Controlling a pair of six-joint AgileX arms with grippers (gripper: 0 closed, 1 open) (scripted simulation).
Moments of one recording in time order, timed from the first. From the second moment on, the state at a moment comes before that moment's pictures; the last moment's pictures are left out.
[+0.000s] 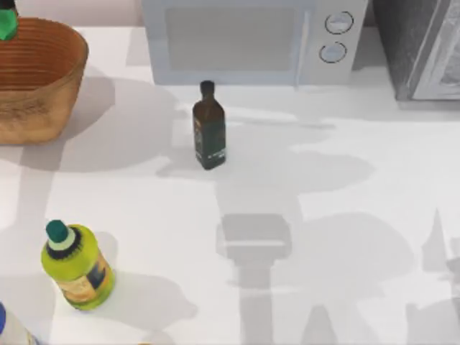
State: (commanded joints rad) left arm 0.04 1.51 1.17 0.00 0.18 0.06; right arm 0.00 0.00 0.00 0.00 0.00 0.00
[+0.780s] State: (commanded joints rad) left arm 0.14 1.58 1.27 0.01 0.15 0.07; right arm 0.00 0.00 0.00 0.00 0.00 0.00
